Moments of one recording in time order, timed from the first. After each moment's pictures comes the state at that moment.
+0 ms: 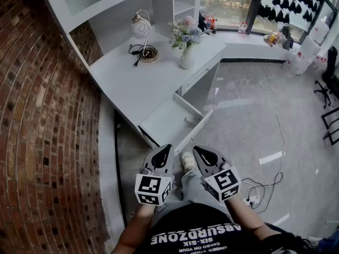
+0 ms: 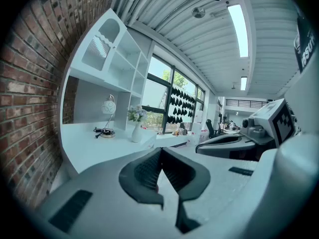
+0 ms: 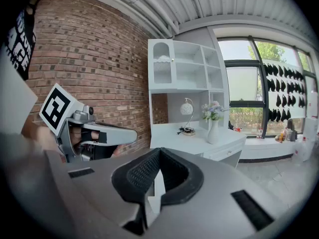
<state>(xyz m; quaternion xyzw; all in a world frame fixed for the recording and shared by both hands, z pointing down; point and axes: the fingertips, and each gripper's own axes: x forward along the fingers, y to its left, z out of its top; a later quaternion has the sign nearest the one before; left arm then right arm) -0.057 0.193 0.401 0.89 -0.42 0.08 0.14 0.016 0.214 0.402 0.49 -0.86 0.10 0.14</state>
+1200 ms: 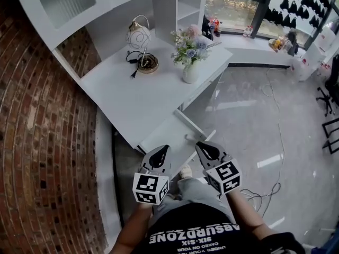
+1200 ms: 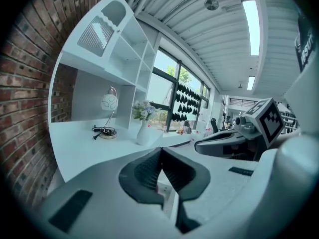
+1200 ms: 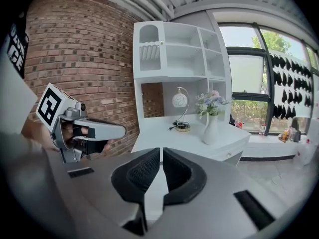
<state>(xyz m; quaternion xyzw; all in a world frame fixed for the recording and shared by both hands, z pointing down) -0.043 0.050 0.416 0.89 -0.42 0.10 0.16 0.052 0.057 0.423 0.47 -0.85 0.13 0.18</state>
